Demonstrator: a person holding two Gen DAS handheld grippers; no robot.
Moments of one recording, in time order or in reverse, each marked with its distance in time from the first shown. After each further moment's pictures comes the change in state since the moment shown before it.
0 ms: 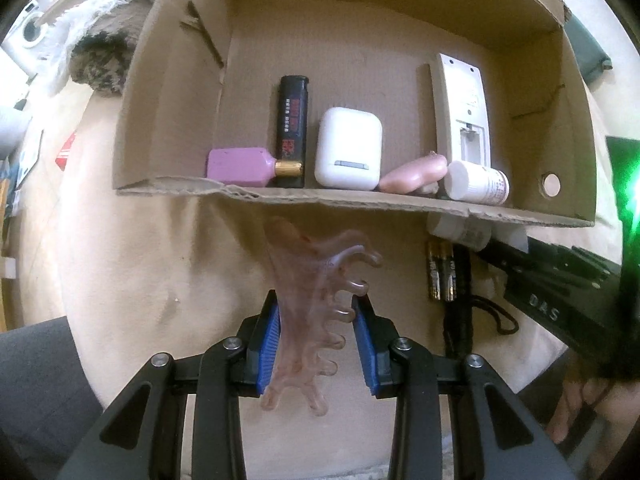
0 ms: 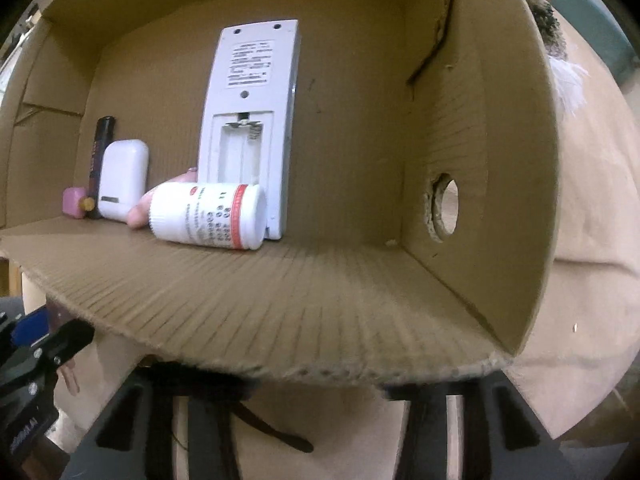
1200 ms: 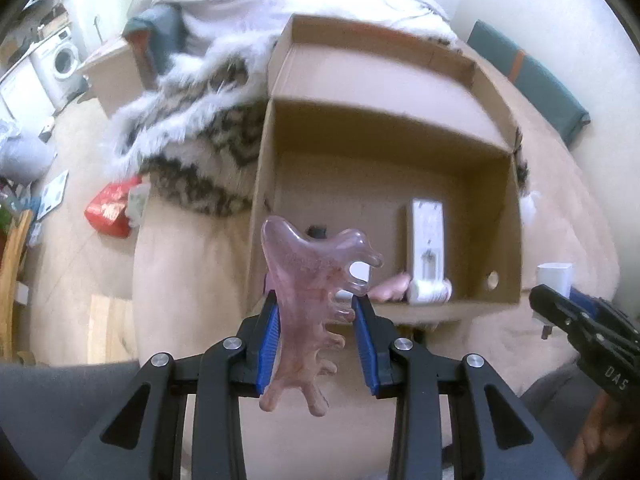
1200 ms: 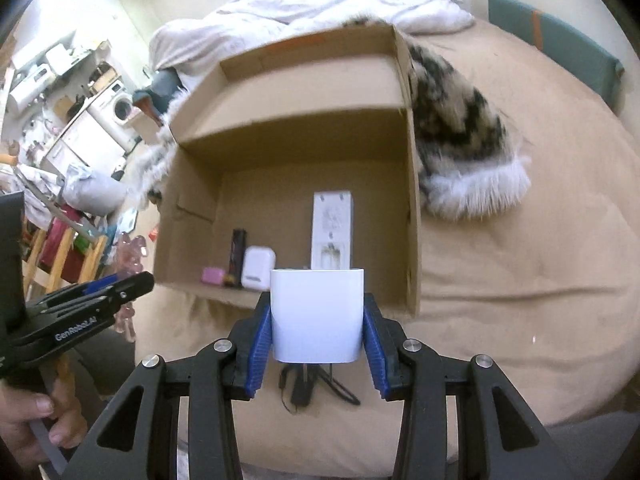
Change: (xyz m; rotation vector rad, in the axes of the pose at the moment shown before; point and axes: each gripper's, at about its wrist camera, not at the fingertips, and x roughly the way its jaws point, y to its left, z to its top) left arm -0.129 0.005 0.022 -0.014 -0.301 0.003; right arm -0.169 -0.033 -0.036 0.008 -0.364 0.221
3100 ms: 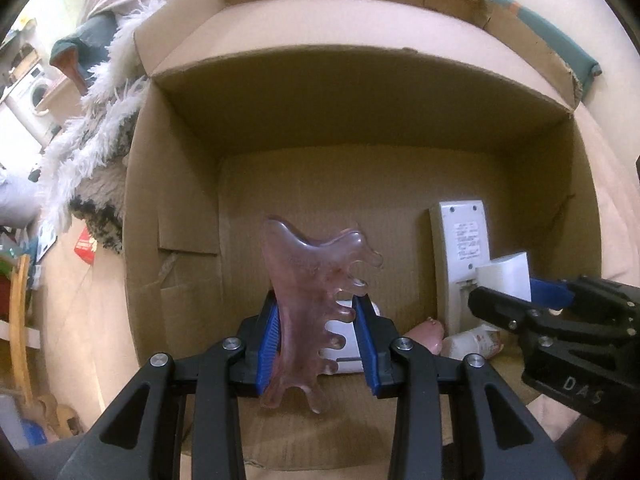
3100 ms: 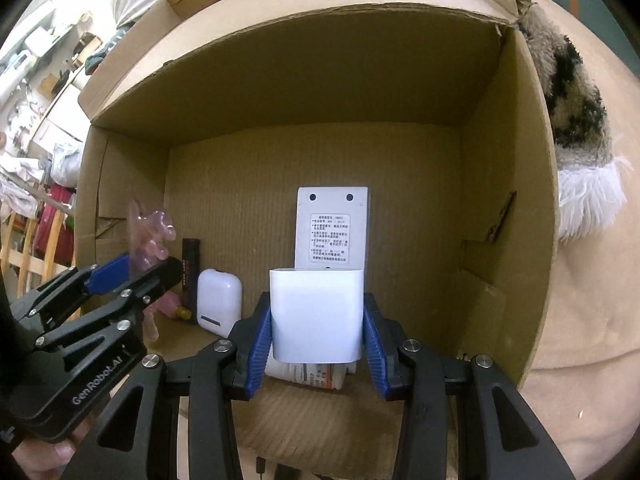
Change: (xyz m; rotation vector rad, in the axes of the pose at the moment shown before) left arm 0.126 -0.032 0.030 0.141 0.060 0.062; right arm 0.146 -0.012 0.042 0.024 0.222 0.025
